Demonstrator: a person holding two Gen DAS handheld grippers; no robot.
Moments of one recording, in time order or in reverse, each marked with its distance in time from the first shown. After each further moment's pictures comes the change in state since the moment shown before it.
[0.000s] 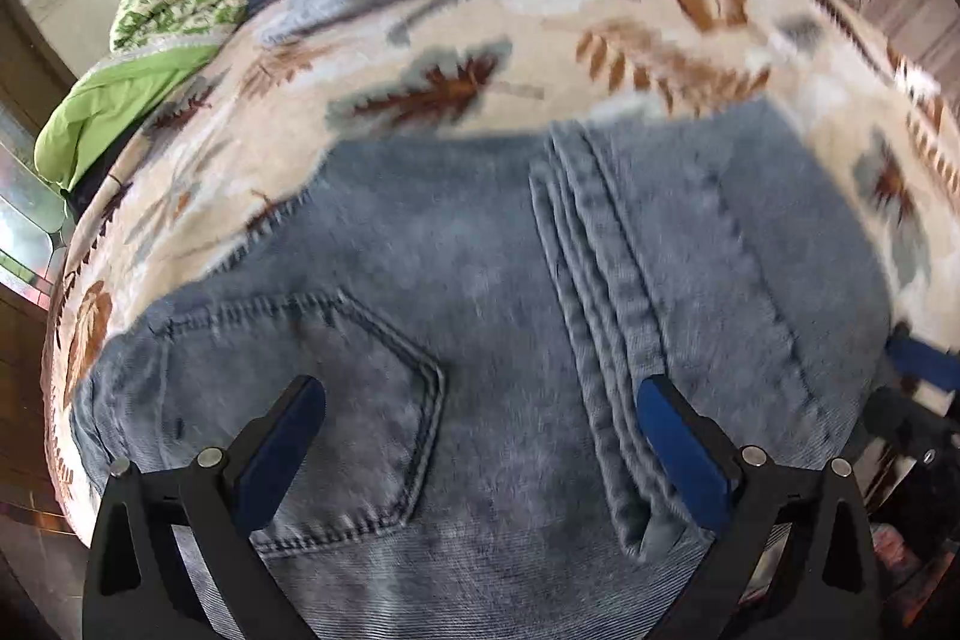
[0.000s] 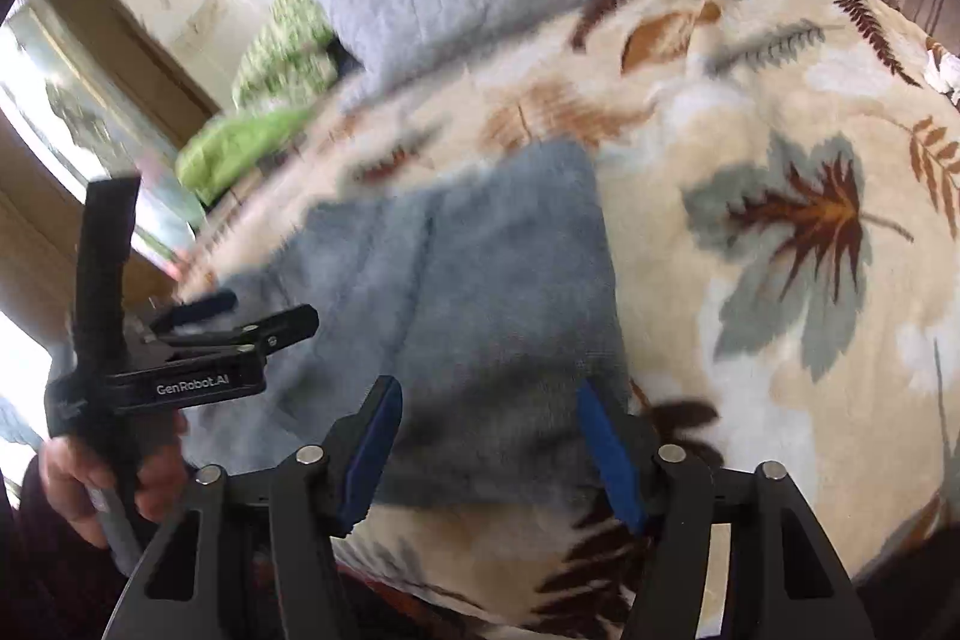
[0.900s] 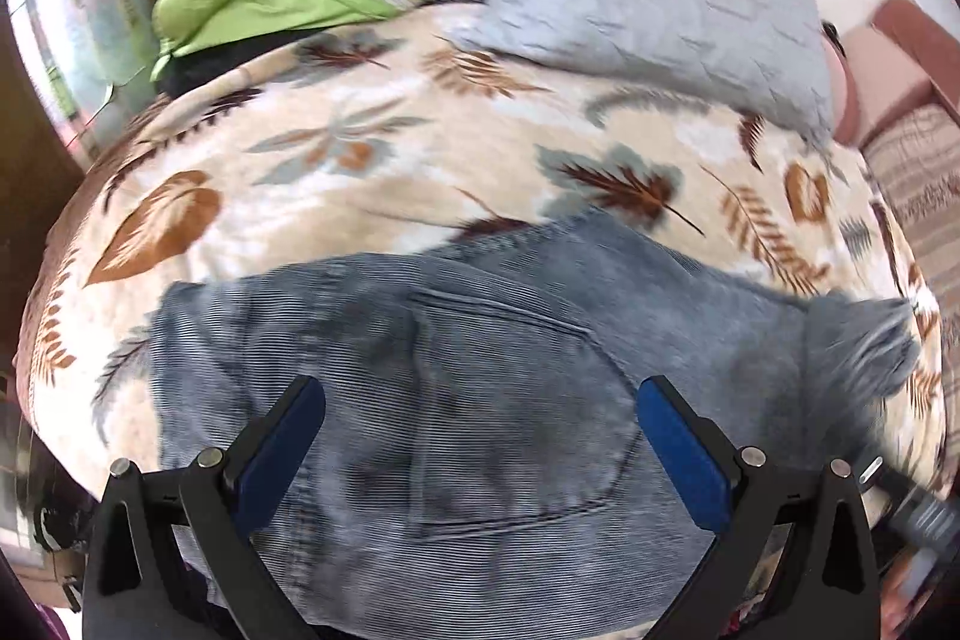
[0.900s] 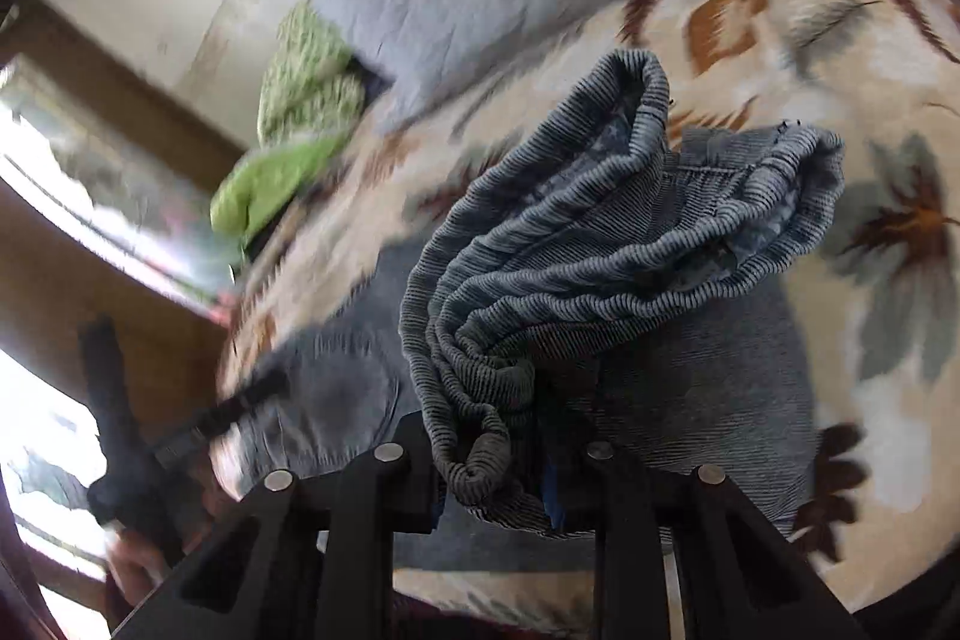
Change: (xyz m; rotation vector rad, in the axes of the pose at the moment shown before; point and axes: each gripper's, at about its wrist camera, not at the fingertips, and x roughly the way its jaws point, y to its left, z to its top) left arm -0.043 0.143 -0.028 -0.415 -0.124 -0.068; right arm 0.012 0.063 0.026 0.107 0.016 0.124
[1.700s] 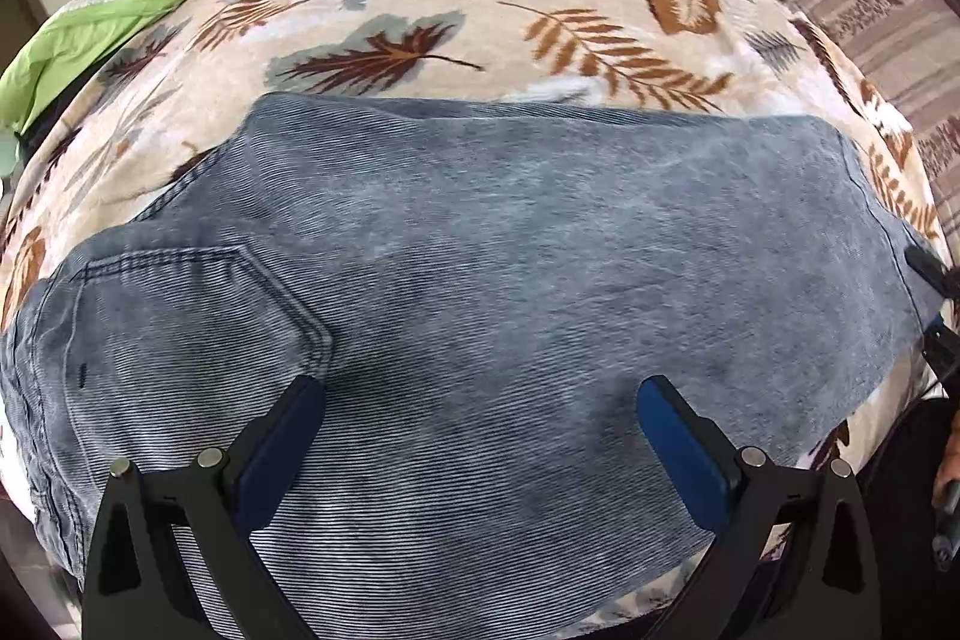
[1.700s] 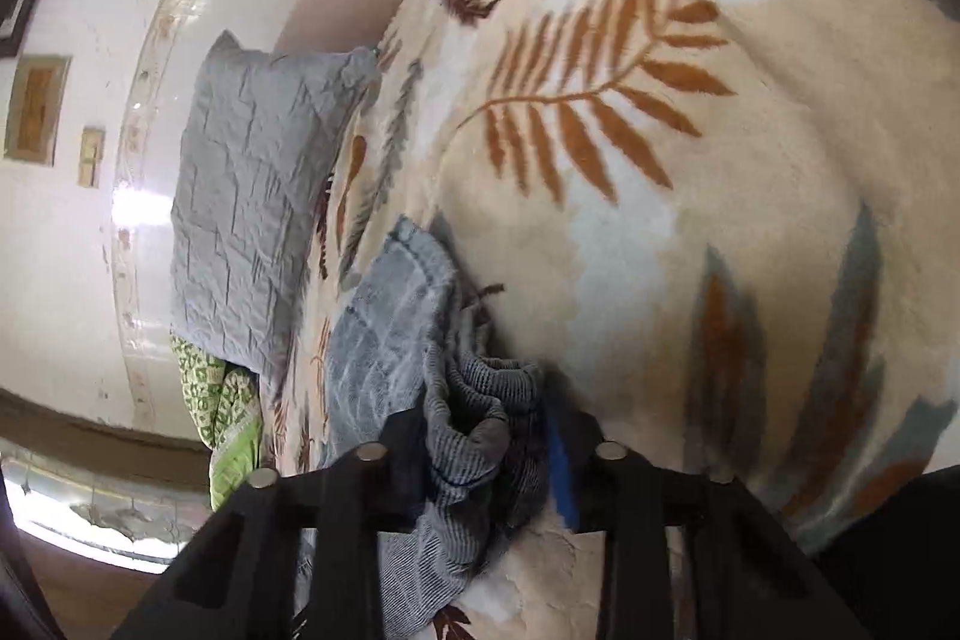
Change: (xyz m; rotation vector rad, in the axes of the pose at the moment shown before) left arm 0.056 -0.147 -0.046 0.291 0.186 -0.072; right arm -0.105 -0.258 -0.021 0.686 -0.340 -0.015
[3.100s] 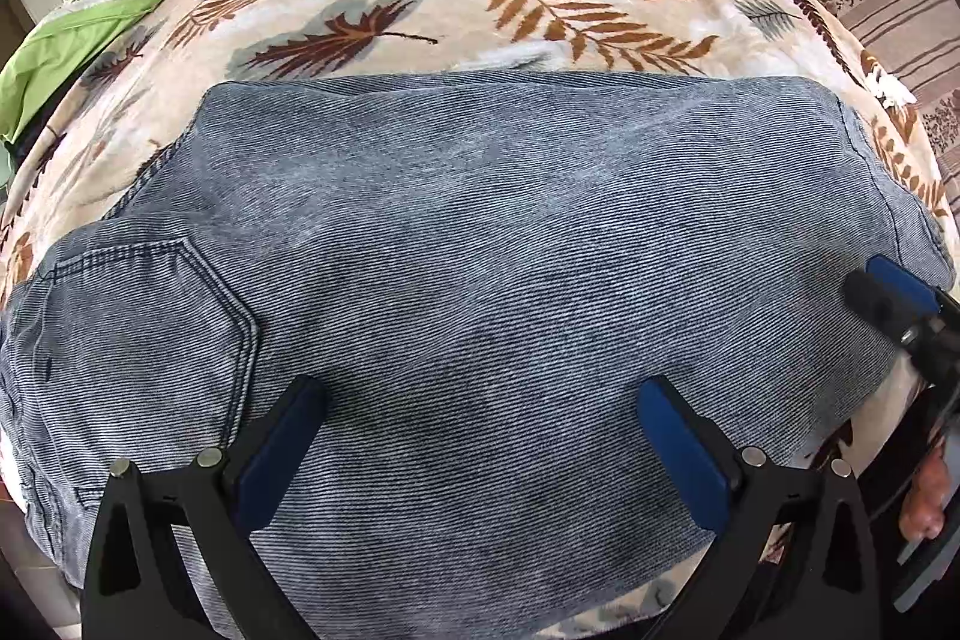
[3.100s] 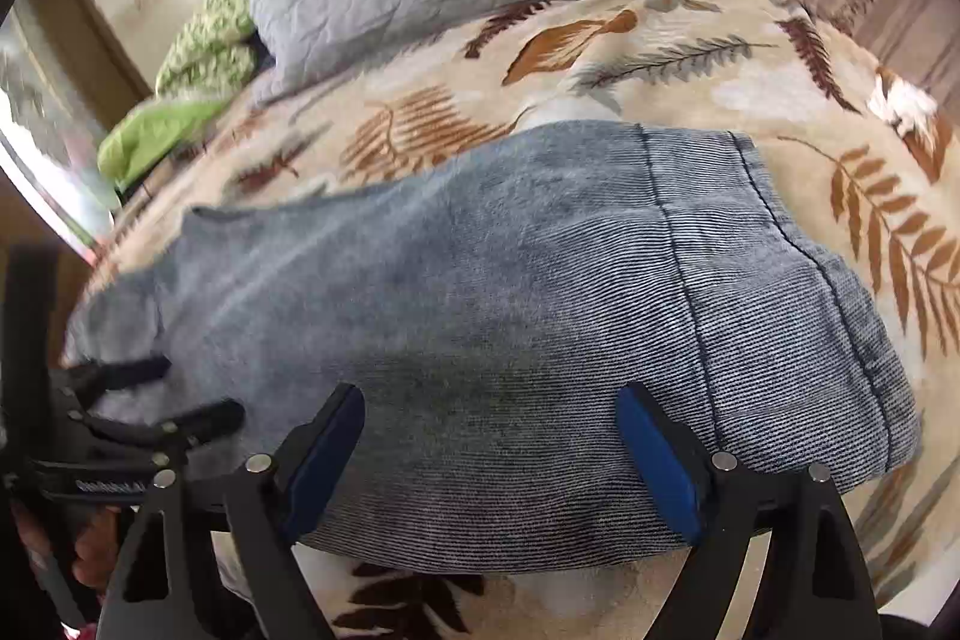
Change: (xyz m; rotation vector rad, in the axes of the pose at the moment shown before) left arm 0.012 -0.034 -0.002 0.042 0.041 0.027; right arm 0.061 0.113 -0.085 -0.834 0.161 -0.187
